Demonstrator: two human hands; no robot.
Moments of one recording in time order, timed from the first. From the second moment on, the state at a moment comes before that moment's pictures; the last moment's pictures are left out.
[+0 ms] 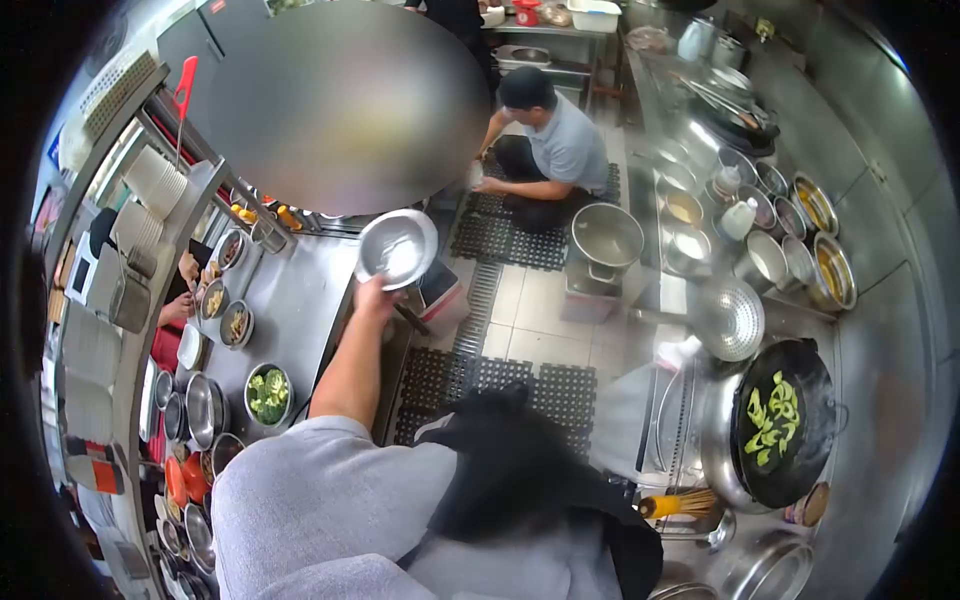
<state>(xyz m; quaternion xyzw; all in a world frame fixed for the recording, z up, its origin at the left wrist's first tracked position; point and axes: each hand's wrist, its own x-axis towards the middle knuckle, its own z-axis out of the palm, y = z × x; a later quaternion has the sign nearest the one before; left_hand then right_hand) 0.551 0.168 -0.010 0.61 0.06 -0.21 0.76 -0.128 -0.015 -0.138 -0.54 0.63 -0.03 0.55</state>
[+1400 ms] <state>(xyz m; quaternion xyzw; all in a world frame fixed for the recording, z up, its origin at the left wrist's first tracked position) 0.106 -0.129 -0.101 0.28 -0.79 -0.53 -0.17 -0.047 0.017 -0.087 -0.13 0.40 -0.41 0.81</state>
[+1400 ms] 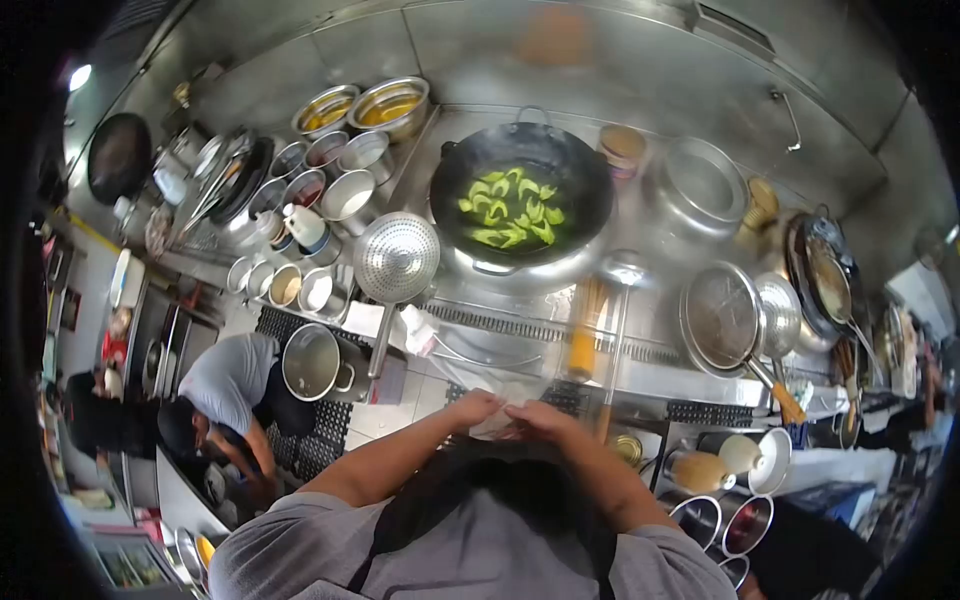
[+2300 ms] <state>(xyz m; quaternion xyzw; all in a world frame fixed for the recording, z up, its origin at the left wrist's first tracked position) -0.023 -0.321 0.010 0.01 -0.93 -0.34 0.13 0.031 0.140 -0.129 -0.12 0.85 -0.24 0.44</state>
